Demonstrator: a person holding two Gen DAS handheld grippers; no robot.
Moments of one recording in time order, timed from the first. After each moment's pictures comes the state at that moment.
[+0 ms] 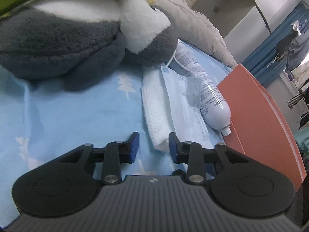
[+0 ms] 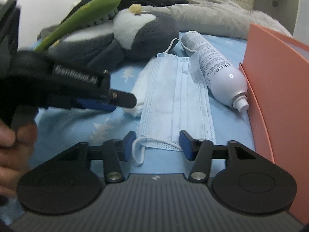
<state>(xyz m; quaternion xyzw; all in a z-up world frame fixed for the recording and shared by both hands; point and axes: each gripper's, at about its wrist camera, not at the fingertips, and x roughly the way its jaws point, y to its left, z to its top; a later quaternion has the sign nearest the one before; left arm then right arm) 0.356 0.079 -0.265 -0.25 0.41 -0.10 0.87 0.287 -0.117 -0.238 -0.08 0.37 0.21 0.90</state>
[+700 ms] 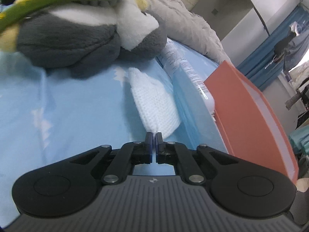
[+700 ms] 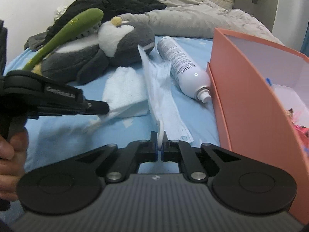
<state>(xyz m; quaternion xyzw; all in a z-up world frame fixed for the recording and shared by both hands) 0.305 0.068 -0.237 -0.26 0.40 -0.09 0.87 0.251 -0.149 -0.202 -0.06 0.37 0.16 0.91</state>
